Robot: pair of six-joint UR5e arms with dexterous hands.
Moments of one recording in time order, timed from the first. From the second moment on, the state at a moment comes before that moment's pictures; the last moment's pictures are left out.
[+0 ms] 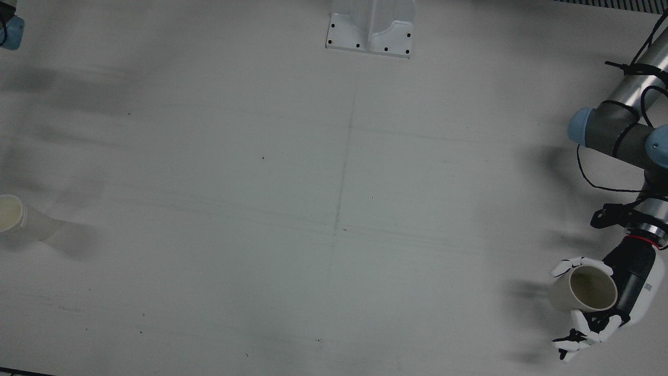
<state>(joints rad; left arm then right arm) -0.89 -1.82 -1.40 -0.17 1.31 0.17 1.35 -1.51 1.08 -2.77 -1.45 -0.36</state>
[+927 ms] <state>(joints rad) -0.95 -1.77 -1.47 -0.15 1.31 0.15 1.08 -1.44 1.04 -2.72 -1.31 -0.43</state>
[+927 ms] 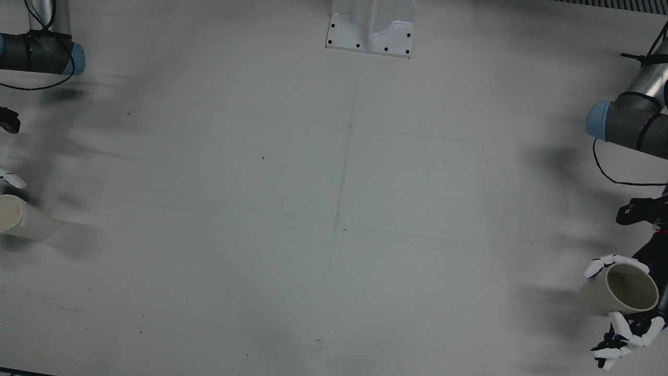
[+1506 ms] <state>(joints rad) -0.97 -1.75 -1.47 -0.17 1.31 0.15 1.01 -1.42 1.06 -2.73 -1.22 -0.44</state>
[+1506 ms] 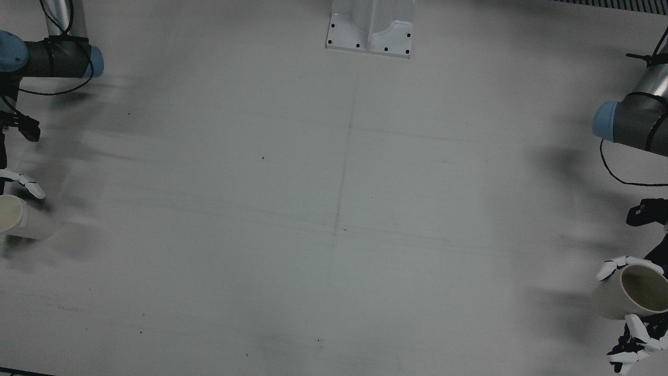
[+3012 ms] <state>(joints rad) -0.98 -1.73 -1.51 -0.17 1.31 0.14 1.05 -1.45 1.24 -2.90 -1.19 -0.49</state>
